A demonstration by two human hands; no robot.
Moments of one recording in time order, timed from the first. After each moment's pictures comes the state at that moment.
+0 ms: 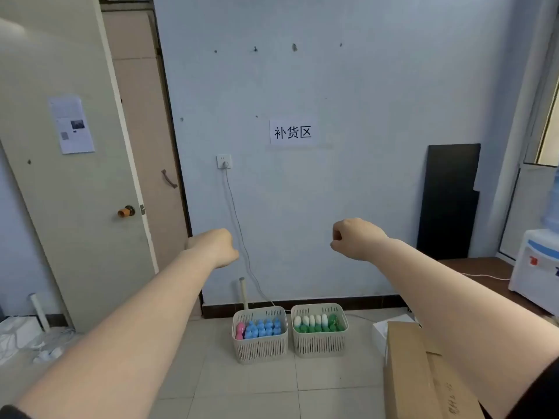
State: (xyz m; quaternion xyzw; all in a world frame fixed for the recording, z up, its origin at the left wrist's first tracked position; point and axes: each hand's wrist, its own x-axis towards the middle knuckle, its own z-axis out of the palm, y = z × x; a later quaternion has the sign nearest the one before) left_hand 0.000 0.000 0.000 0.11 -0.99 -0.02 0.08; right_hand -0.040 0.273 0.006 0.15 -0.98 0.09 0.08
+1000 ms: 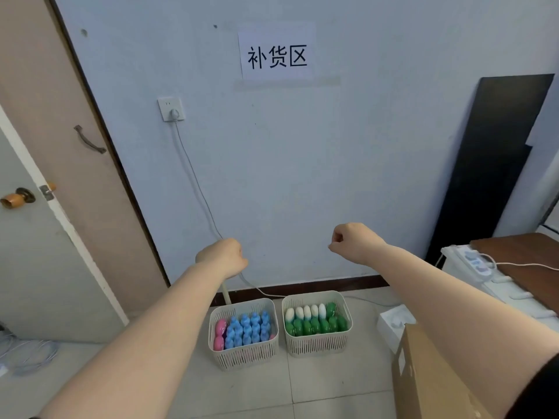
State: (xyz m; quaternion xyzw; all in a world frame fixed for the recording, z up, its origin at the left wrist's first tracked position) left_hand -0.424 -0.014 -0.129 0.08 -0.99 -0.08 -0.04; right_hand -0.453 0.248 -0.115 0.09 -0.98 0.19 -0.03
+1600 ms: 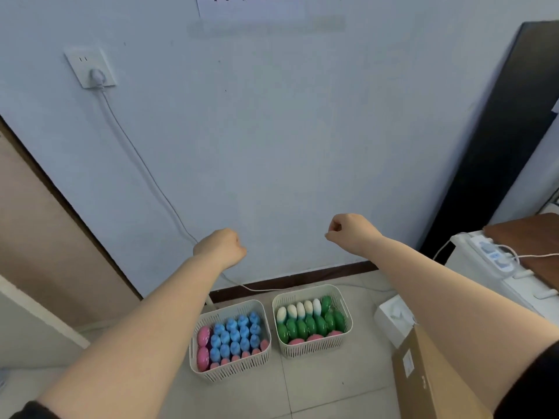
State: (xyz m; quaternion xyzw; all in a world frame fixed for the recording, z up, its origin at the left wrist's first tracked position) left_hand -0.673 -0.037 -0.182 0.05 -0.99 -0.11 -0.08; right_hand -0.678 0.221 -0.169 0.02 -0.96 0.26 -0.06
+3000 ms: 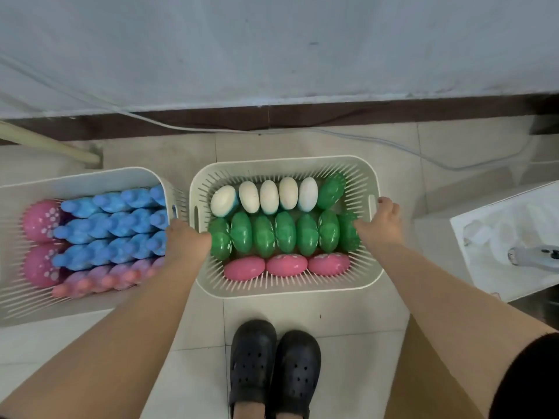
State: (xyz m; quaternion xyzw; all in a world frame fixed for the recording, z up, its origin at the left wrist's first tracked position) left_hand -0.921 0.046 -0.944 0.45 -0.81 -0.31 -0.22; right_hand -0.971 0.355 -0.923 -0.24 -0.91 0.22 -0.26
